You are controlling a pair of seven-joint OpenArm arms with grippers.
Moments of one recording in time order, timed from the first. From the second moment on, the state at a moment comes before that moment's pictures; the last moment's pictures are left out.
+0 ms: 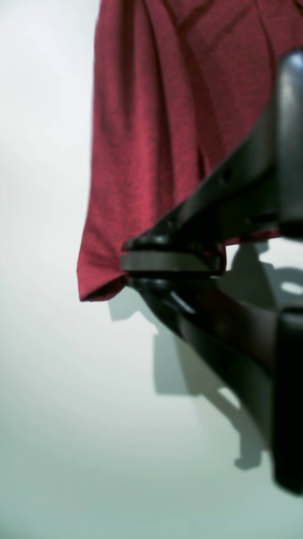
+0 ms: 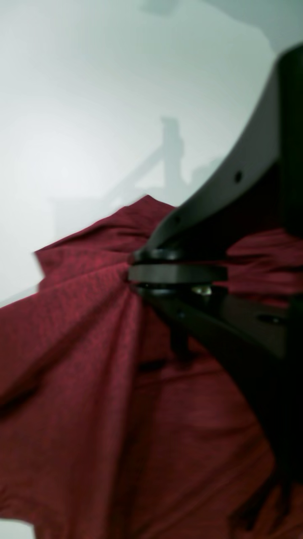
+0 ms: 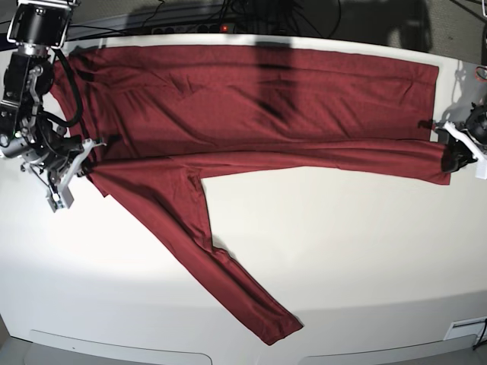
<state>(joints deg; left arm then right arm) 11.5 -33.6 -10.6 75.5 -32.1 -28.0 16.0 -1.5 24.2 20.0 89.4 20.4 35.5 -57.9</state>
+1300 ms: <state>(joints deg) 12.9 -29.2 -10.7 75.6 -27.5 -28.7 14.6 6.0 23.6 10.5 82.5 27.1 36.3 -62.7</state>
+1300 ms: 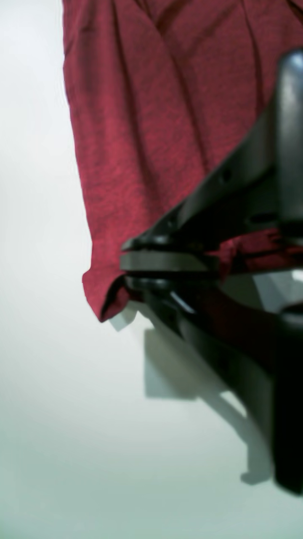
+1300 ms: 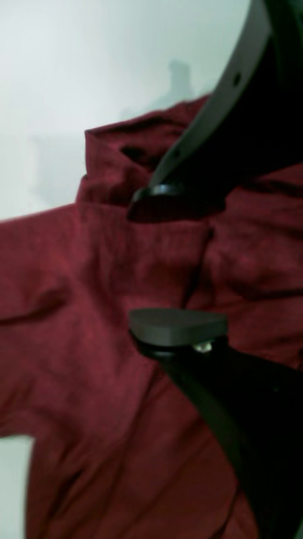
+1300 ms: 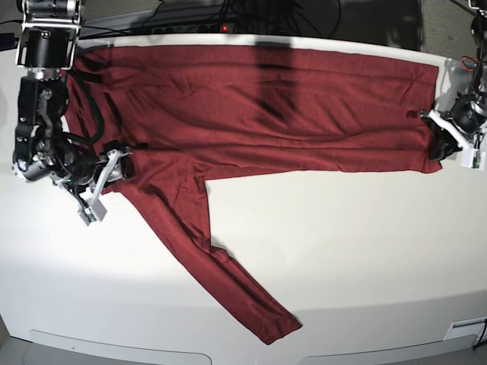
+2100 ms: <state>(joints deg) 12.9 -29.0 -10.7 75.6 -26.9 -28.7 14.2 15.2 24.0 9.1 69.5 30.6 34.3 -66.0</state>
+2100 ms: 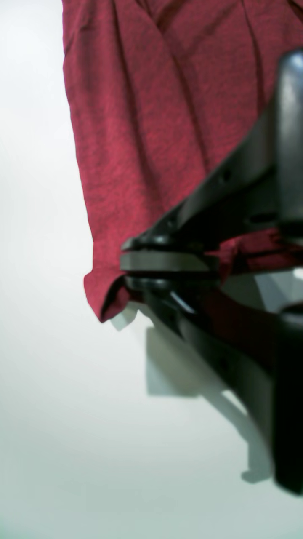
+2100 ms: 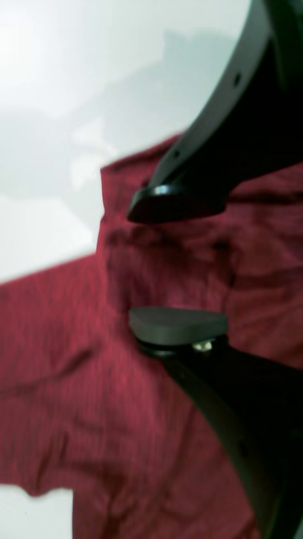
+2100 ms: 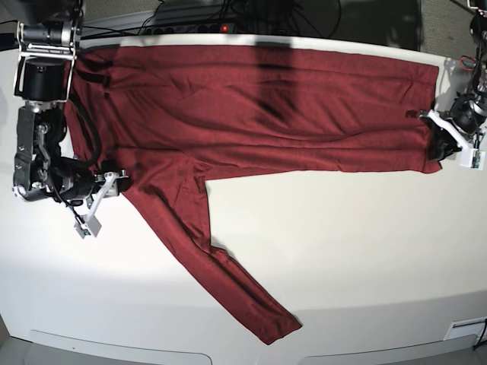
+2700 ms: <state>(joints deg) 12.9 -29.0 -10.7 75.6 -26.9 -28.7 14.1 11.5 28.1 9.0 71.5 37.3 34.8 -77.5</state>
